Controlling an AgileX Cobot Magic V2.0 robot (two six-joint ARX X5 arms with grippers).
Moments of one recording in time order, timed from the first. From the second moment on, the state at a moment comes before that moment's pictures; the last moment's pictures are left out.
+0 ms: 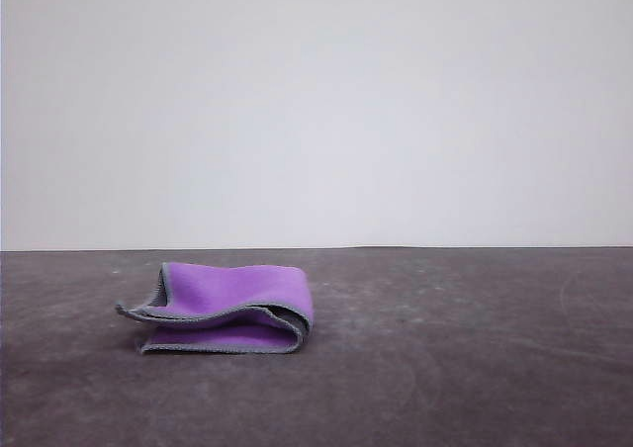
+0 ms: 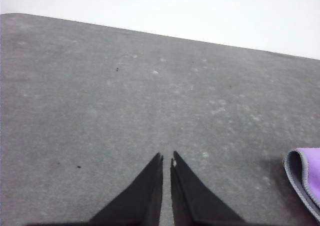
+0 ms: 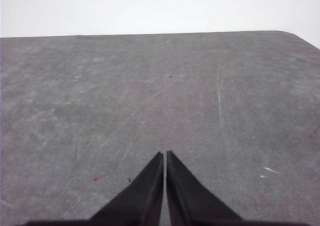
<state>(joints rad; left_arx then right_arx) -0.02 0.00 0.03 -0.18 0.02 -0.15 -0.01 0.00 0.02 -0.17 0.00 0.08</state>
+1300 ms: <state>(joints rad) -0.02 0.00 0.03 -0.18 0.02 -0.15 -0.01 0.00 0.02 -0.17 0.00 0.08</state>
